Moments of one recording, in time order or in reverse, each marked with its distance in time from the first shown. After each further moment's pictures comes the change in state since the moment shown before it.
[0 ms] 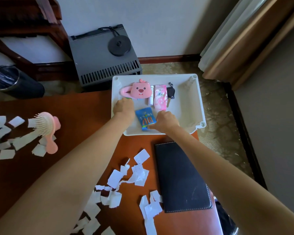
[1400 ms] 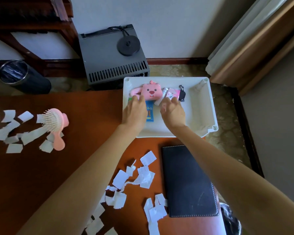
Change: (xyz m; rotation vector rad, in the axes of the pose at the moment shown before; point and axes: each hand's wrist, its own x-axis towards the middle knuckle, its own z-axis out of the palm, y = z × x) left_hand -0.036 -0.003 -0.009 -0.221 0.209 0.120; right_hand 0.026 -0.012 0.005 0.016 0.426 -0.093
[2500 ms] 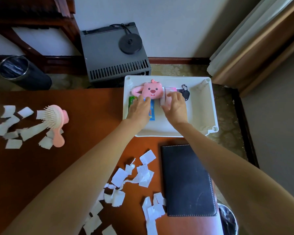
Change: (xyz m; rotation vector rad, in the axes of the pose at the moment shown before) left_hand 0.012 0.000 0.015 0.005 -0.125 0.112; right_hand 0.014 0.015 0.005 0.154 0.095 -0.074
